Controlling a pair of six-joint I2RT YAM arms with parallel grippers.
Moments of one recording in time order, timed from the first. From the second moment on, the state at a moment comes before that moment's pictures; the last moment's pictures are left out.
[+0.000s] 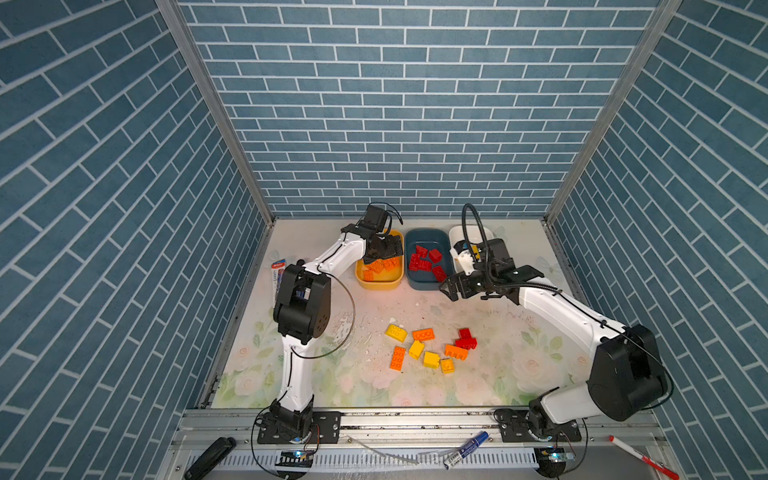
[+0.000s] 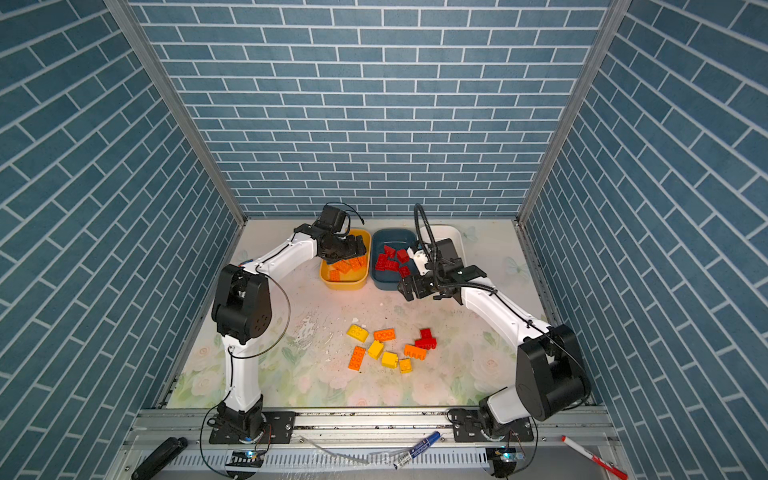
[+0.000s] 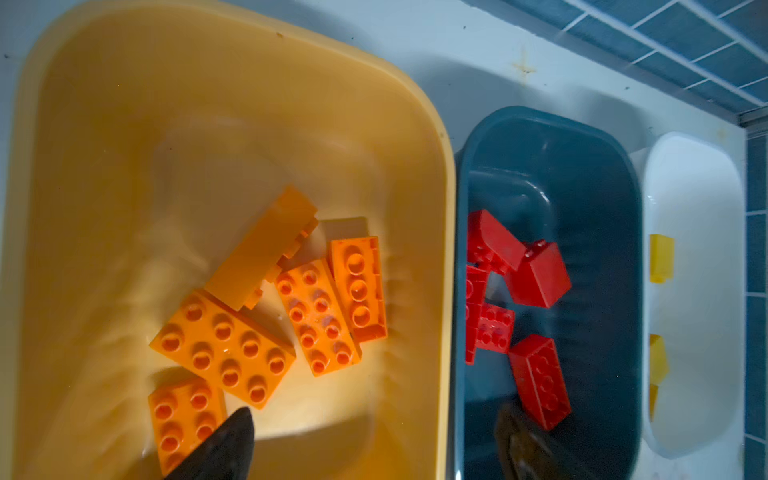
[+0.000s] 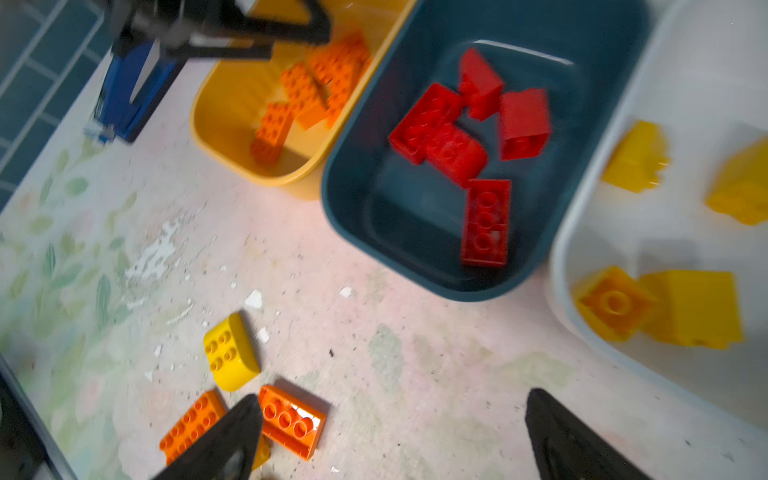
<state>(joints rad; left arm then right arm) -0.40 2.07 1.74 -0.62 0.14 -0.54 0.51 1.47 1.07 -0.48 -0.30 -0.01</state>
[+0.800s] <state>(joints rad) -0.39 1.71 1.29 -0.37 0.18 -0.57 0.61 1.52 0.92 -0.76 -0.04 0.21</state>
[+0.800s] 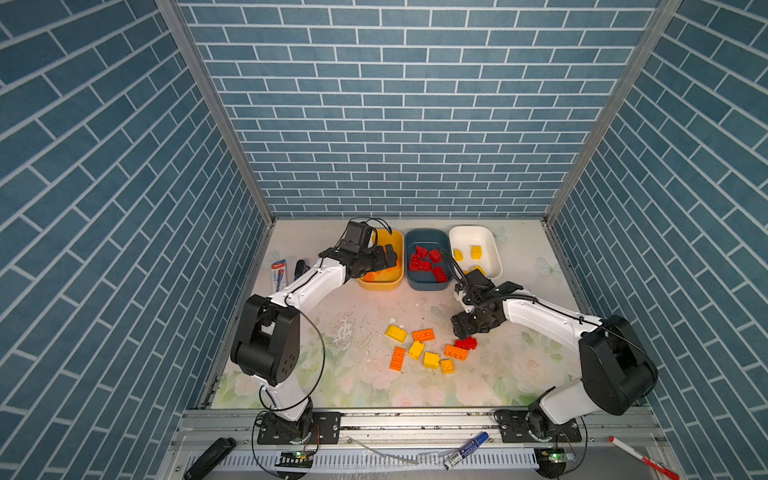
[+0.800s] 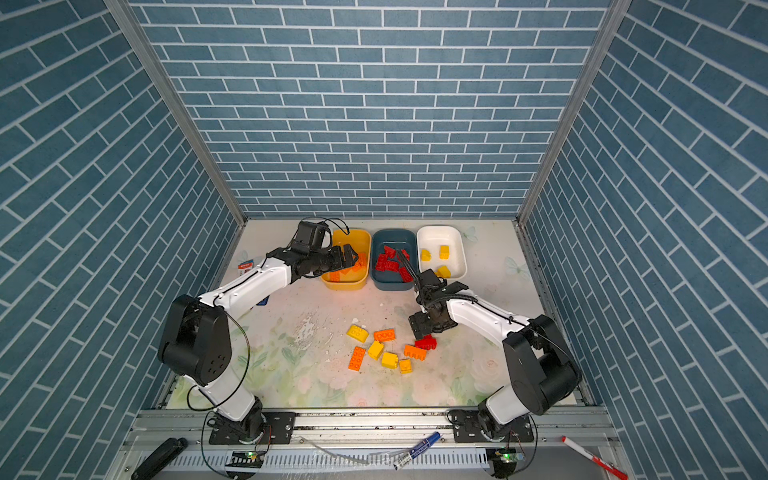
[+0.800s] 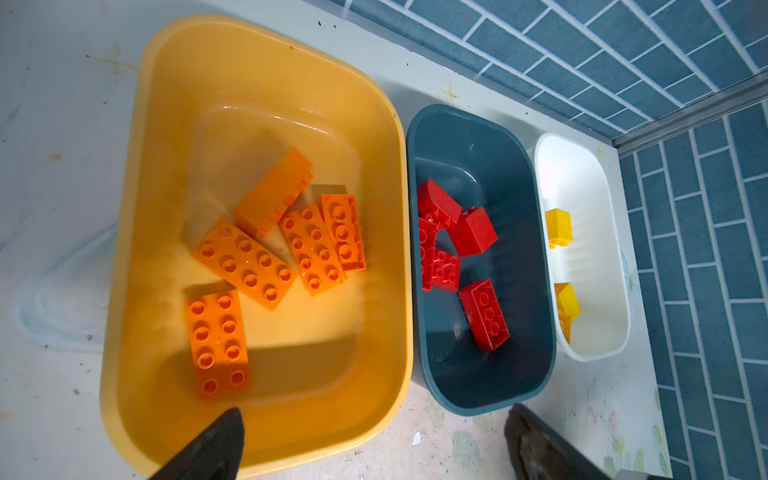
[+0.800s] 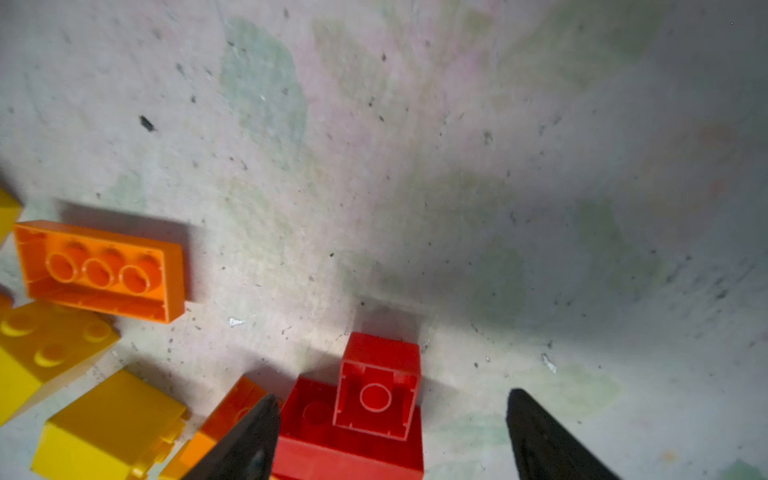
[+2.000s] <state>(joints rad) -0.39 1.68 1.22 -0.34 0.19 -0.59 0.64 1.49 1.04 -0.52 0.04 0.28</state>
